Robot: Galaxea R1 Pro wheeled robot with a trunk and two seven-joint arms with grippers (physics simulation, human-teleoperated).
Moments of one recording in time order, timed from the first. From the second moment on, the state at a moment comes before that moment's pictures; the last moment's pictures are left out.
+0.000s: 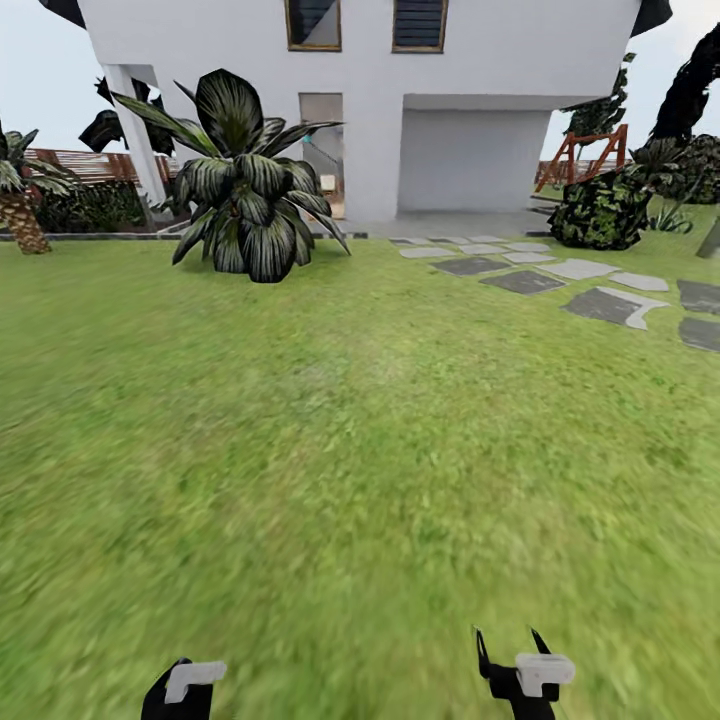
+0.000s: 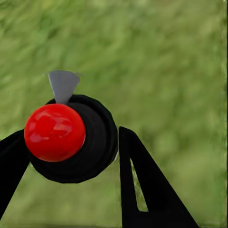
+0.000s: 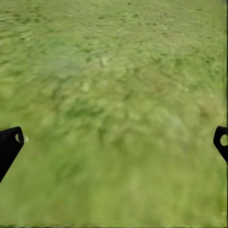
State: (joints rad) left arm -0.36 0.05 0.14 -0.19 -0.16 -0.46 0.15; right arm -0.40 -0.03 0.26 -0.04 -0.12 -1.01 -0.20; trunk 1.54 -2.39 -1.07
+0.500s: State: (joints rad) left arm -0.36 0.05 0.14 -0.19 -0.16 -0.46 0.15; right arm -0.40 -0.03 0.26 -0.04 -0.12 -1.01 -0.20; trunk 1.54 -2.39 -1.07
